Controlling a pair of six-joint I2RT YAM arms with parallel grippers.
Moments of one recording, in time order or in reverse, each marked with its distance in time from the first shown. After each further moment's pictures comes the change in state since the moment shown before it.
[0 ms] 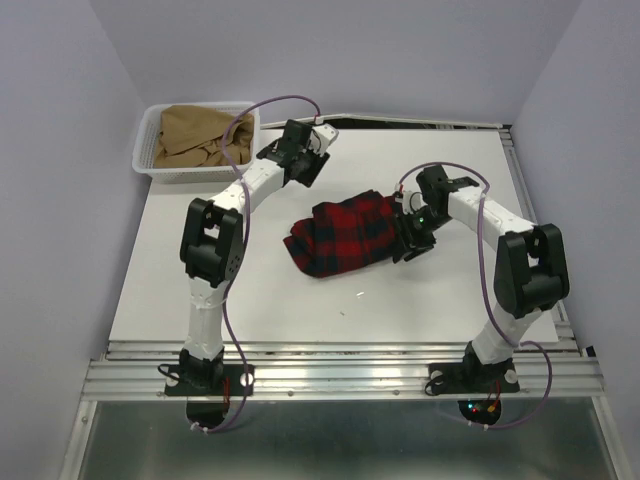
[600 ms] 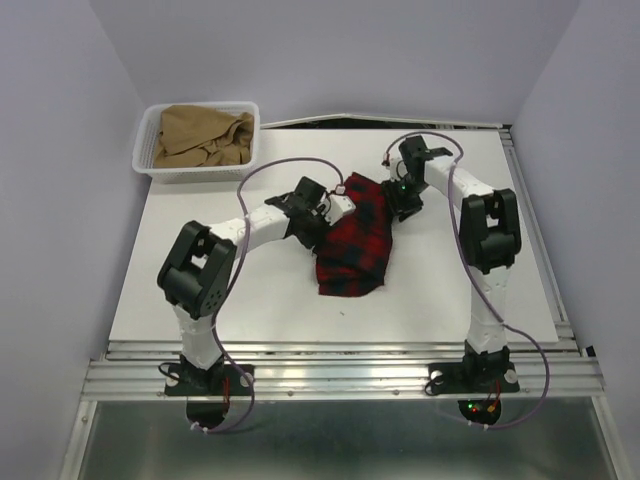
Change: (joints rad) left arm -0.164 -0.236 -0.546 0.035 0.081 0.120; right arm -0.005 0.426 0.469 0.018 0.231 -0.039
